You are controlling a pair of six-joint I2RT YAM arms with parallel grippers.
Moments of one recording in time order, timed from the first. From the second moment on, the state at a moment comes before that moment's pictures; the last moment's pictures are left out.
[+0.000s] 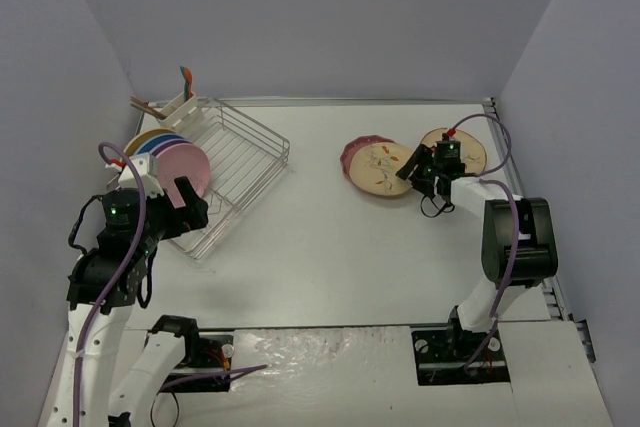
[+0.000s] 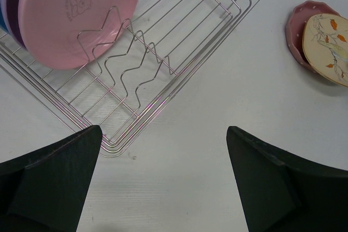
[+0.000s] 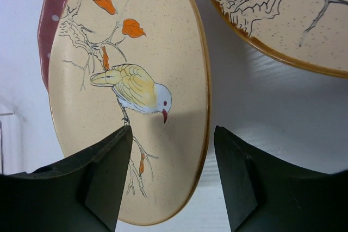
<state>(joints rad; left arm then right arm) -0.12 0.69 1.03 -0.86 -0.03 -0.34 0.05 1.69 0.90 0.03 -0.14 0.65</state>
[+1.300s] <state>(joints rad) -0.13 0.79 1.00 -0.63 0.16 -0.59 0.04 1.49 0.84 0.12 -0.40 0.80</state>
